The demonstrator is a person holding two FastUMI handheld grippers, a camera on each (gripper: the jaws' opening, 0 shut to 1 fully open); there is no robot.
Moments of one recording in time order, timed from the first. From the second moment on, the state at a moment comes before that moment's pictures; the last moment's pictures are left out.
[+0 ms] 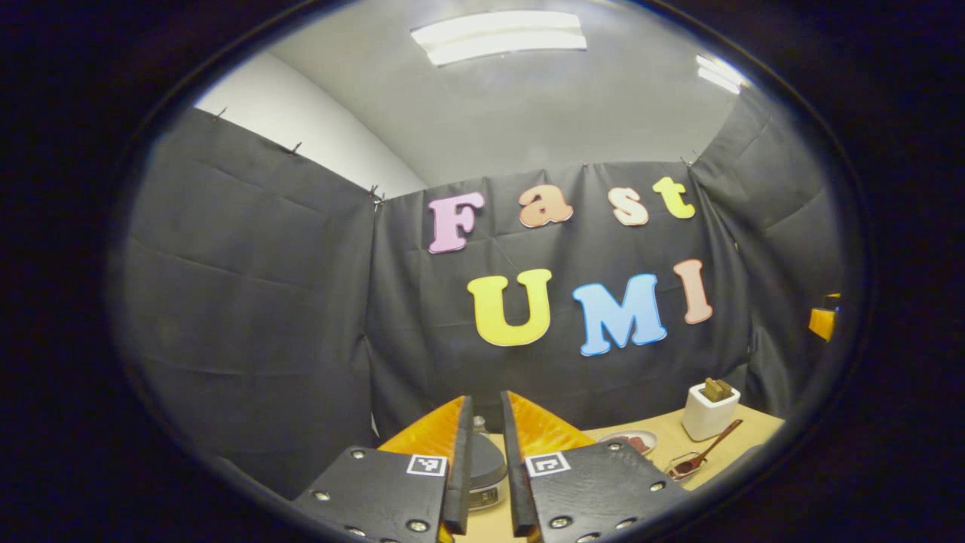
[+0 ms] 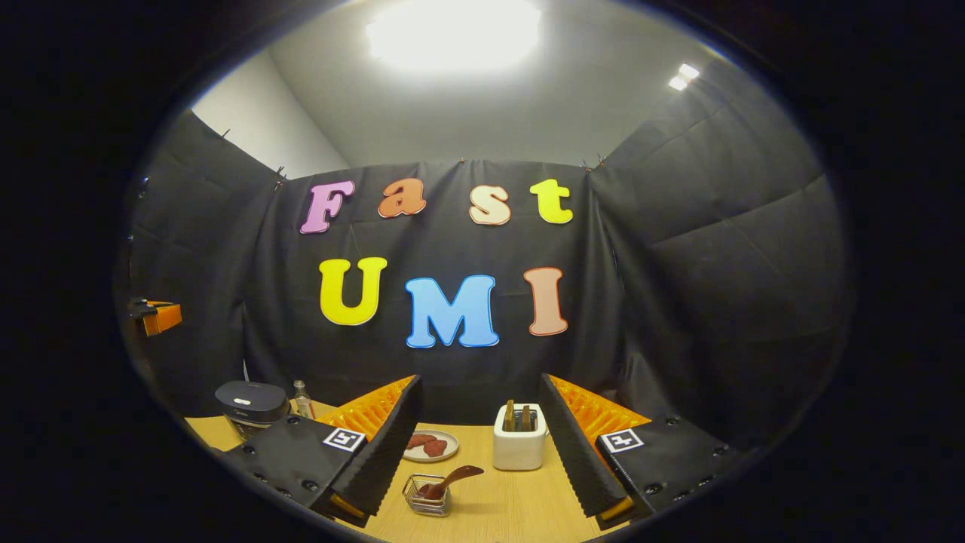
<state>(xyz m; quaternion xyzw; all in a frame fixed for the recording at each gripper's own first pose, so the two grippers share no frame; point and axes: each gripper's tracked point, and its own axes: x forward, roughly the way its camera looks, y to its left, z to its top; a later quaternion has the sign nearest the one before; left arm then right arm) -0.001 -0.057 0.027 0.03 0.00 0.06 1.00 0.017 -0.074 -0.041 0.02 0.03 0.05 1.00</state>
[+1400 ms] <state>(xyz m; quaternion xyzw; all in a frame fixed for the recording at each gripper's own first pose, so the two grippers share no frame) 0.190 0.051 -0.235 -0.05 0.19 0.01 0.98 0.074 -0.004 -0.069 -0.02 0.06 -0.02 1.00</state>
